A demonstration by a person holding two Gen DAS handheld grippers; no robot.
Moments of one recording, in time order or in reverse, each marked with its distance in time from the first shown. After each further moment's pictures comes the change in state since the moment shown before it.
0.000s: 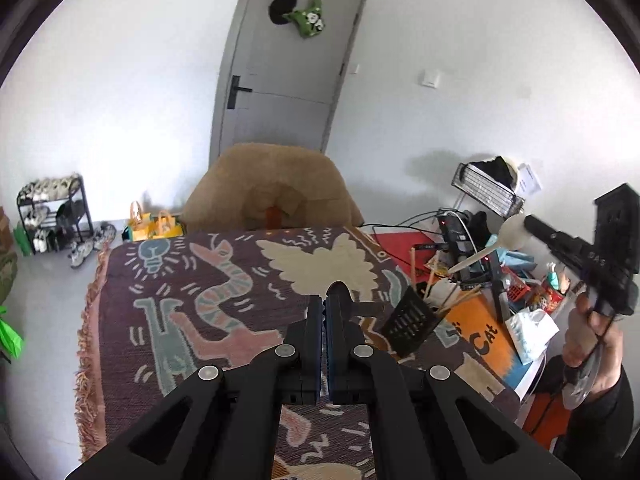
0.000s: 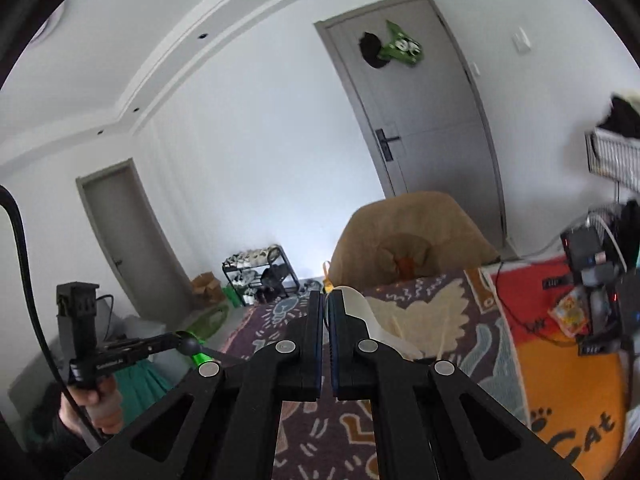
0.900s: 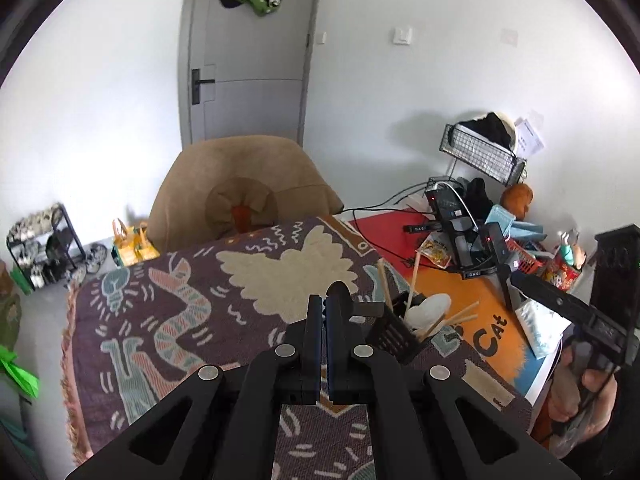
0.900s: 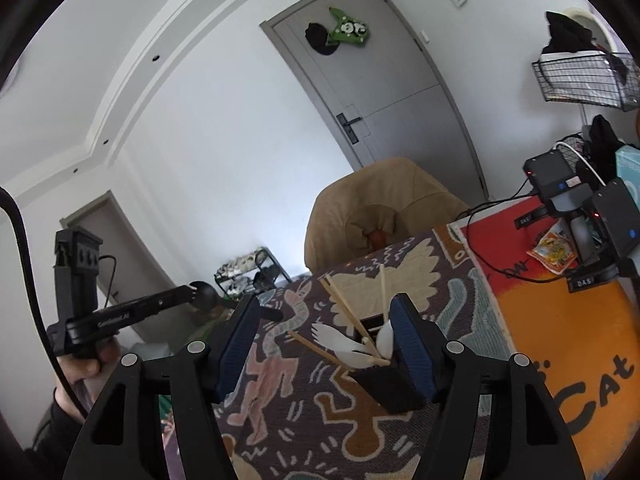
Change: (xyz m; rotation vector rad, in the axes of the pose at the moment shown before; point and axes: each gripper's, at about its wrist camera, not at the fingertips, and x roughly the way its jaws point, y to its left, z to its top) left arm 0.089 -0.084 0.046 0.146 0.108 0.026; right arm -0.012 -0.084 -0.046 0.170 -0.009 -0.027
